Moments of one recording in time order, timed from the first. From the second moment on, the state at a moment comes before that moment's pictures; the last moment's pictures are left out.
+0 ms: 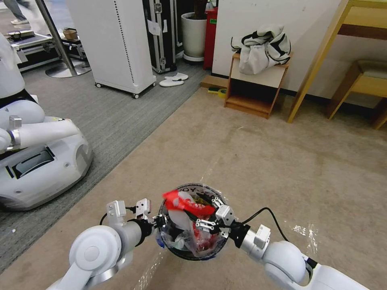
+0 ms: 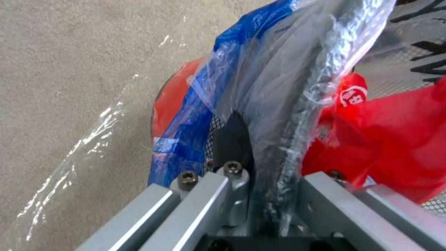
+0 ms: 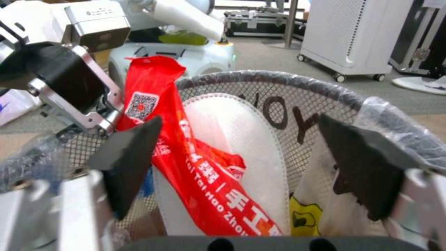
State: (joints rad) left arm 1.31 -1.04 -0.32 -2.28 -1.58 0.72 -0.81; right arm -1.14 0.74 -0.18 2.01 0.46 0.14 -0.08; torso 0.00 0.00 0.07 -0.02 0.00
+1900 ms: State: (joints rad) left arm 1.02 -1.03 -0.25 -2.10 -1.90 0.67 -1.05; right arm -1.06 0.52 0.15 2.29 0.74 0.16 -0.13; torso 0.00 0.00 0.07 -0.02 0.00
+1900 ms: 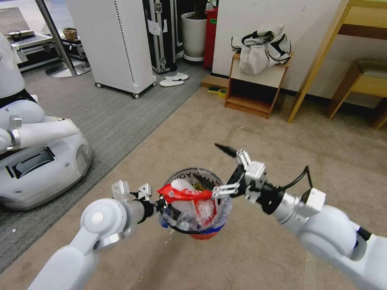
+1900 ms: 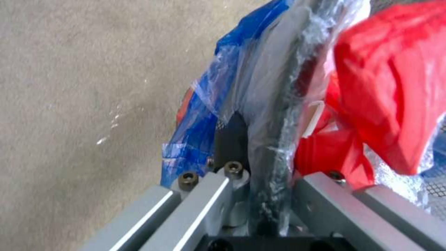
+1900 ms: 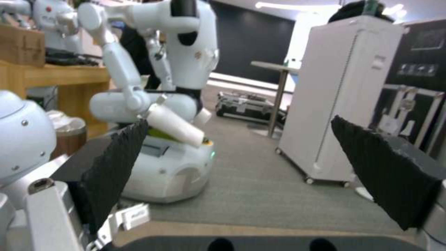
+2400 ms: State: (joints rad) left arm 0.85 -1.10 -0.21 -1.95 -2.04 0.58 -1.28; right arm -1.10 0.59 0.28 2.23 0.78 0.16 -0.16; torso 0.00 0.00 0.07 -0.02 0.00
